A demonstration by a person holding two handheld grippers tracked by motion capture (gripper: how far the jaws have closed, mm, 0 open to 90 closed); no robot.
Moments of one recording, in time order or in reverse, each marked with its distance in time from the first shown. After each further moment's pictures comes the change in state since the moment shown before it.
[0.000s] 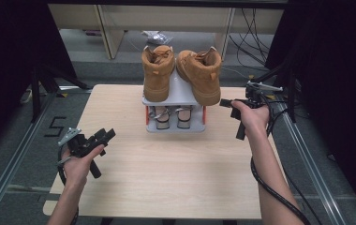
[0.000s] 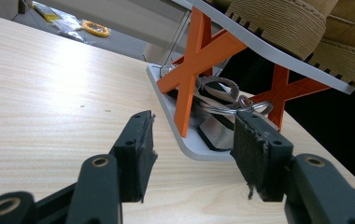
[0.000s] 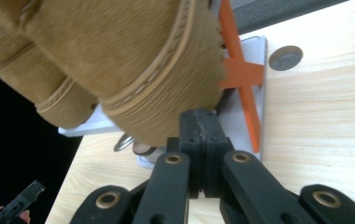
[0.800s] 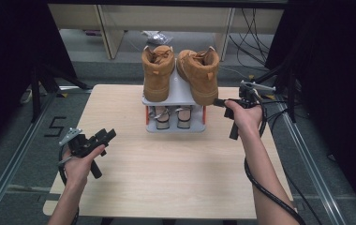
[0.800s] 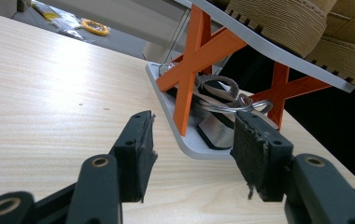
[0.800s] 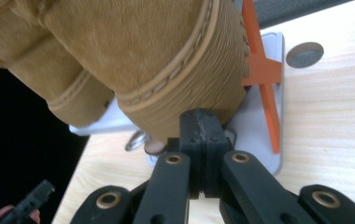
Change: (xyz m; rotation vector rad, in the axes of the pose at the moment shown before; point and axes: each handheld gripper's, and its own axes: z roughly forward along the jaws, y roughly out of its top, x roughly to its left) left arm -0.001 -0.001 0.001 0.002 -0.004 -0.001; right arm 0.013 -0.004 0.010 -0.005 0.011 -0.010
